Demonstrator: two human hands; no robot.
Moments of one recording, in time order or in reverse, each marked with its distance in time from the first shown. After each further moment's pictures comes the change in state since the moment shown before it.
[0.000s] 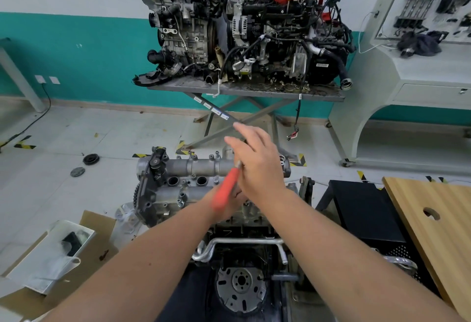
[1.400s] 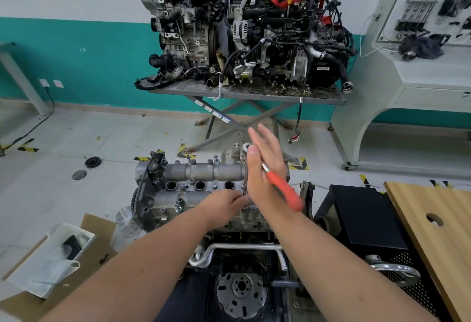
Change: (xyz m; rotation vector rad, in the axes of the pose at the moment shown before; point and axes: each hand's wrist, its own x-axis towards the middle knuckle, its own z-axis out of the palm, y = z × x) left_hand 0.001 0.002 -0.003 0.056 -0.042 -0.019; right_hand -0.011 0.011 0.000 0.520 0.151 0.360
